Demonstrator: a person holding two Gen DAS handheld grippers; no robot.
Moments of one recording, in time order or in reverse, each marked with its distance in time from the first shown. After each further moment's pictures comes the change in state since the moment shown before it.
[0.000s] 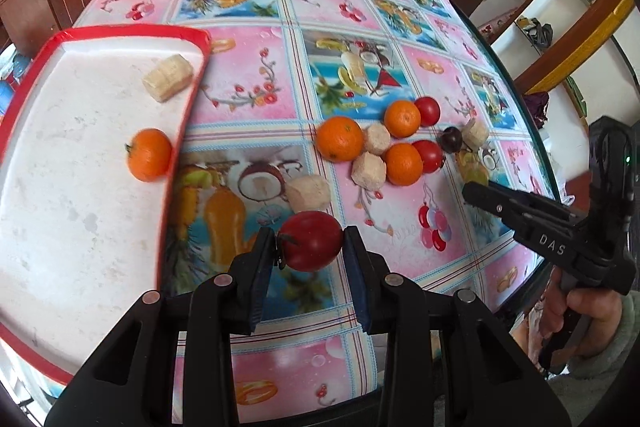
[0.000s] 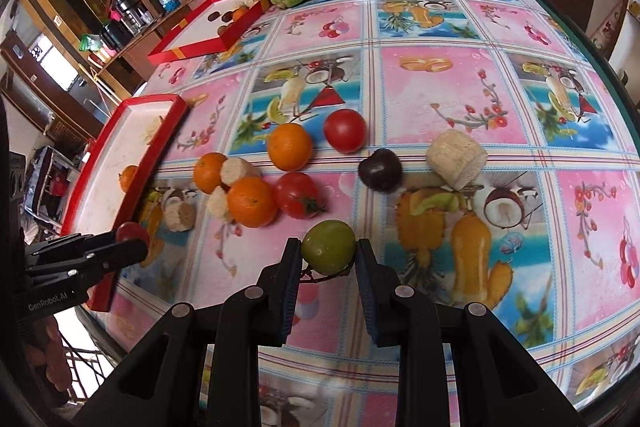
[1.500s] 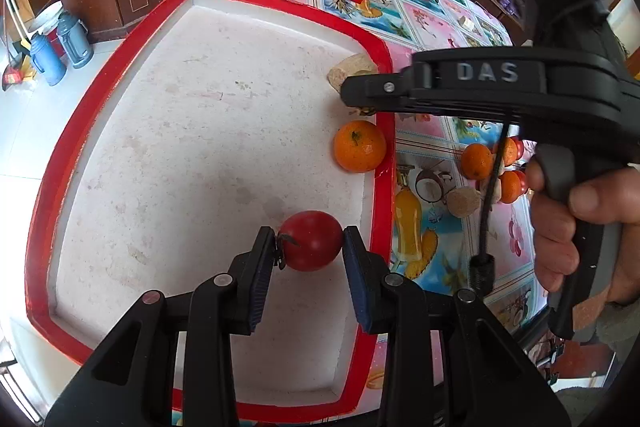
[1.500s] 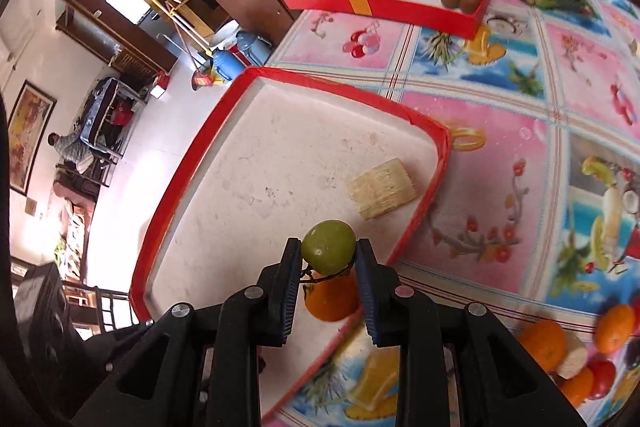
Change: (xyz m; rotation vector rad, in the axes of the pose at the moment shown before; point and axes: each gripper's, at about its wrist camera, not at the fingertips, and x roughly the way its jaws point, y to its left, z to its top) left arm -0.019 0.126 -0.012 -0.146 -0.014 0.061; right arm 0.125 0.224 0.100 -0.198 0.207 0.247
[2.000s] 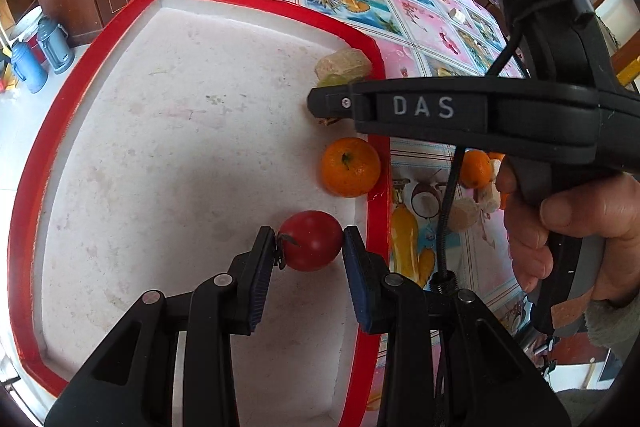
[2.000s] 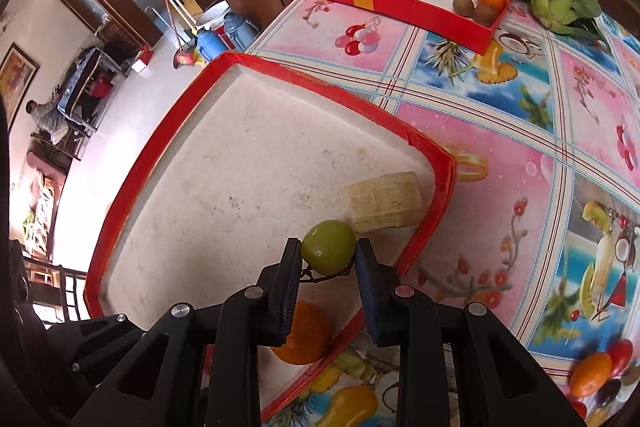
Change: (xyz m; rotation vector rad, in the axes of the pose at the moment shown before) left arm 0.018 -0.003 0.017 0.041 0.029 -0.050; right arm 0.029 0.008 0.016 -0.114 0.021 -0.128
